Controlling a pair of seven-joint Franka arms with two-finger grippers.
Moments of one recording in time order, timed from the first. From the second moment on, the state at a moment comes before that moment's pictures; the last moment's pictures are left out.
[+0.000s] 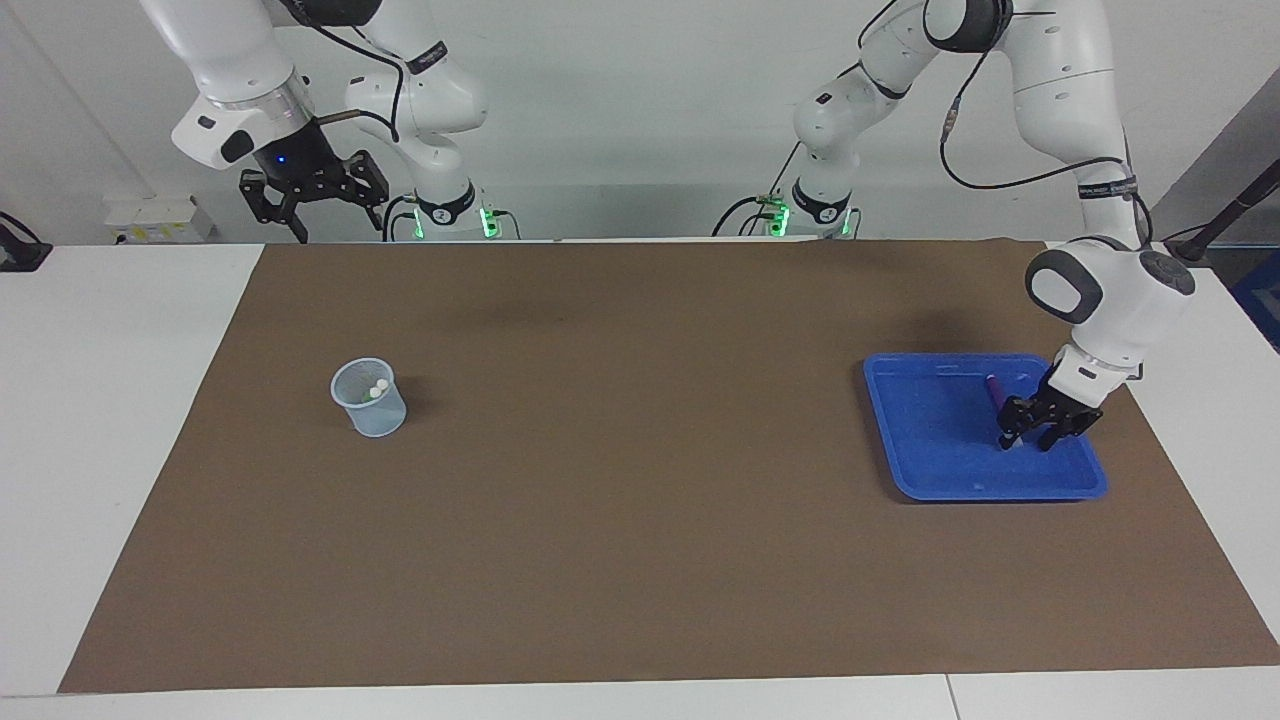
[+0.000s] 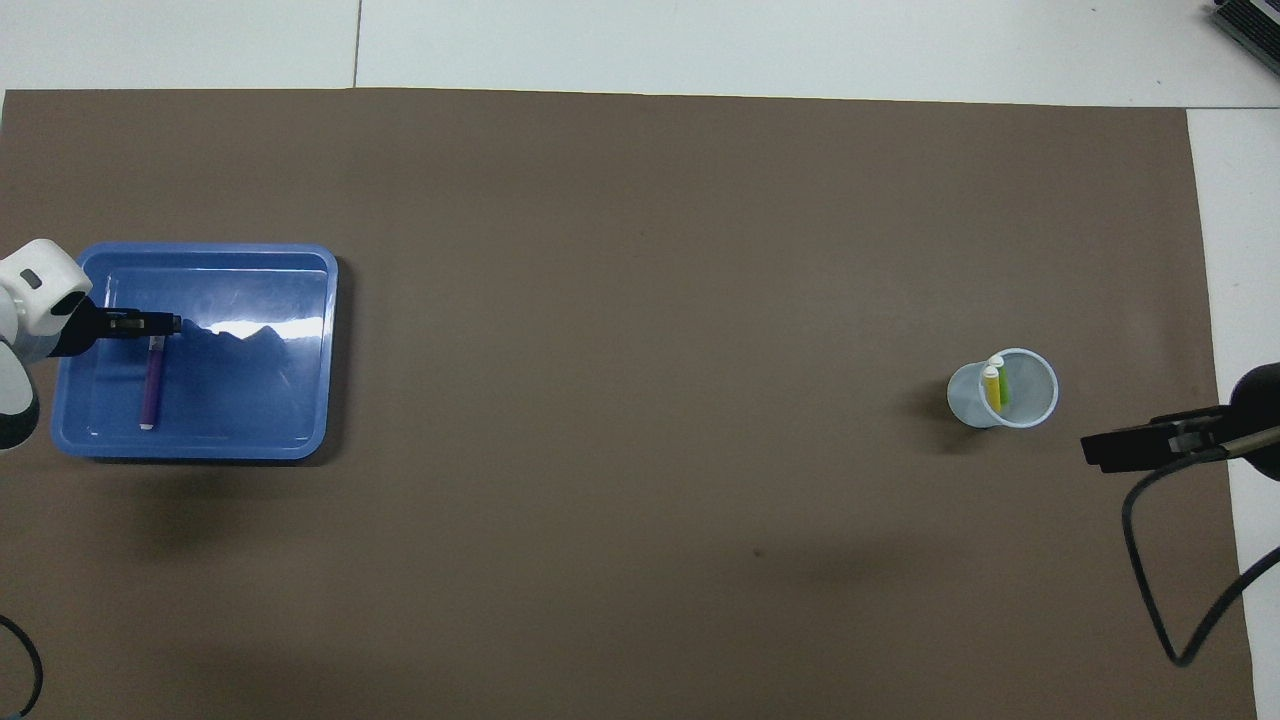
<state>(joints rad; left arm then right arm) 0.57 0.39 -0.32 -1.98 -0.06 2.52 0.42 0.04 -0.25 -0.04 -1.87 0.04 1.58 -0.17</state>
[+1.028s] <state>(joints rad) 0.56 0.39 -0.33 -1.98 -0.05 2.52 0.43 0.03 -0.28 -0.04 -1.86 0.15 1.68 -0.16</state>
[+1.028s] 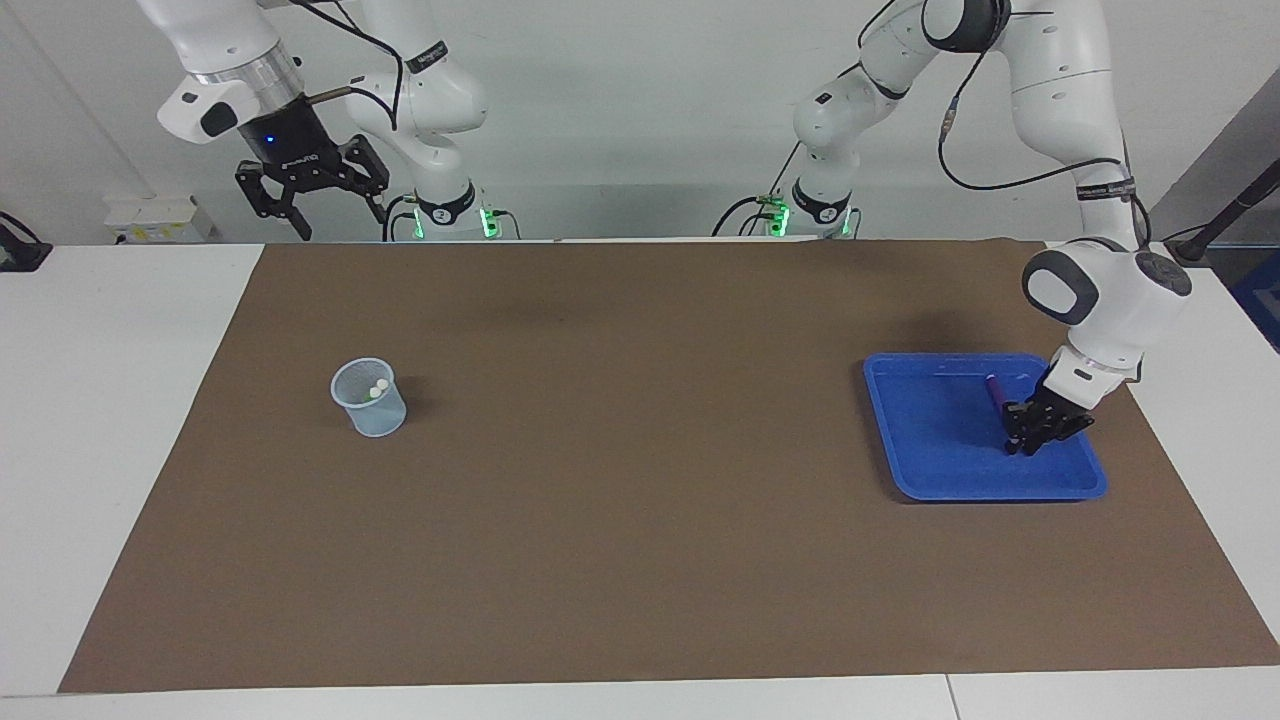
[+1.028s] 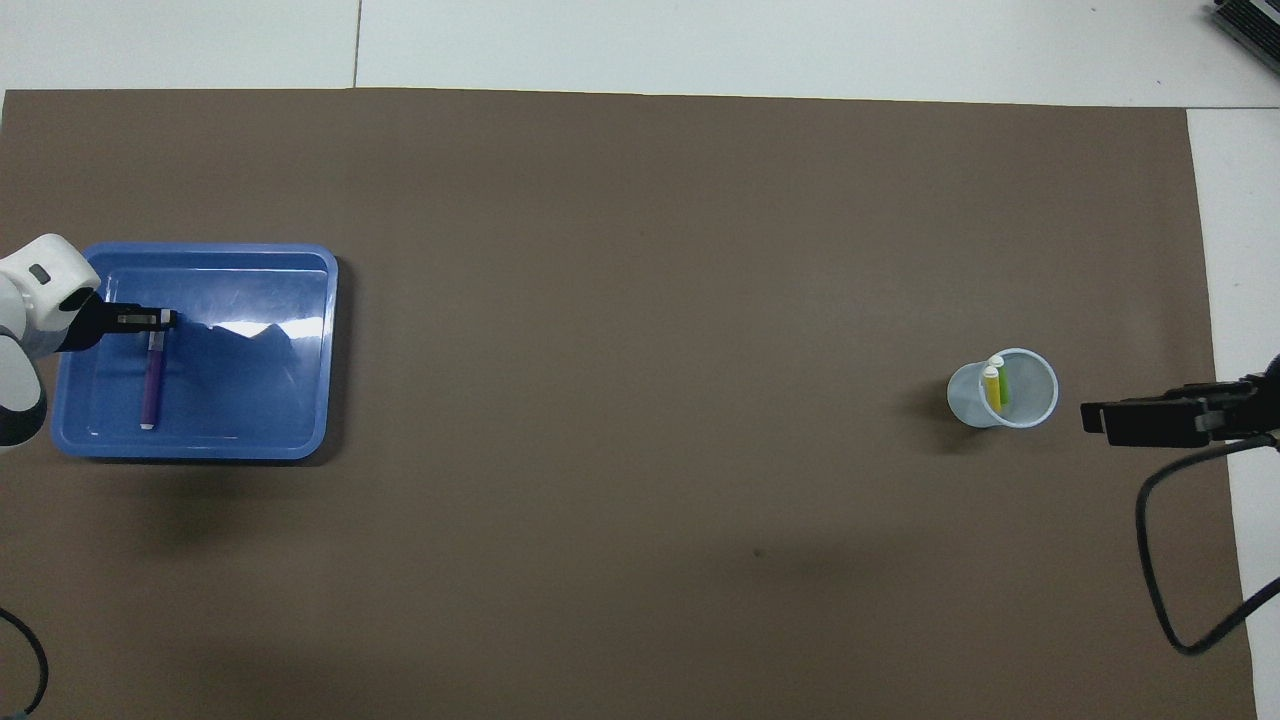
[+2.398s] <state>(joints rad) 0.56 0.39 -0.32 -1.98 -0.05 2.52 0.45 0.13 -0.30 -0.02 -1.86 0.23 1.76 0.05</state>
